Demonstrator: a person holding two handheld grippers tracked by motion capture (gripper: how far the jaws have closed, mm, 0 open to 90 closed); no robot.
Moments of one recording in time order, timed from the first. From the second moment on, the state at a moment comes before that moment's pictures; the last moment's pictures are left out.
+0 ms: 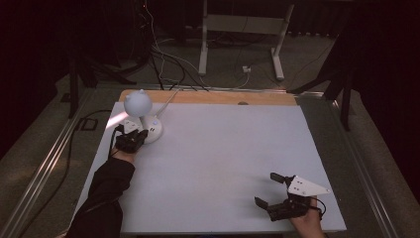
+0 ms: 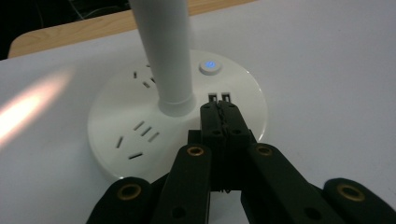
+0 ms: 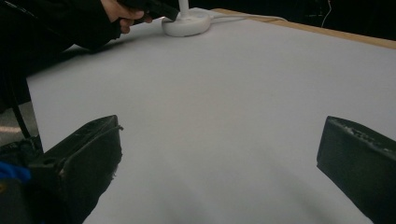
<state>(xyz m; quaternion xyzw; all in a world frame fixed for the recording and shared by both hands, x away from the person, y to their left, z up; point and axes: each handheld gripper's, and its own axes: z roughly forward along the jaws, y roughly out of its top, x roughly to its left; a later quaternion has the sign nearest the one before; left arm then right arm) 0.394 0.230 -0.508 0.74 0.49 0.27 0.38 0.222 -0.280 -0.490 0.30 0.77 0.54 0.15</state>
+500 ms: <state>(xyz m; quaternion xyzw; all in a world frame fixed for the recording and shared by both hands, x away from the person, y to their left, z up) 0.384 0.231 -0.482 0.72 0.52 0.24 0.39 0.222 -0.280 -0.490 0.30 0.77 0.54 0.15</state>
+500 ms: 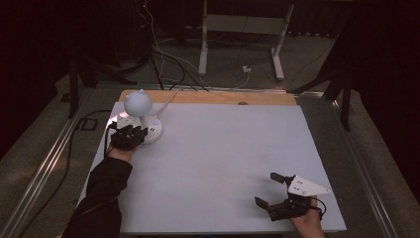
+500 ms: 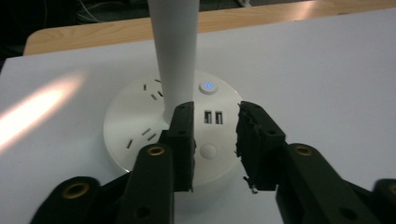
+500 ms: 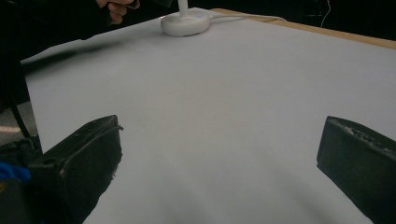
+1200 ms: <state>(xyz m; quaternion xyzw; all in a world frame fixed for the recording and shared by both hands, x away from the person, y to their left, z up) 0.368 0.228 -0.471 0.74 0.52 0.17 0.39 0.222 -0.279 -0.490 0.30 0.78 0.54 0.15</state>
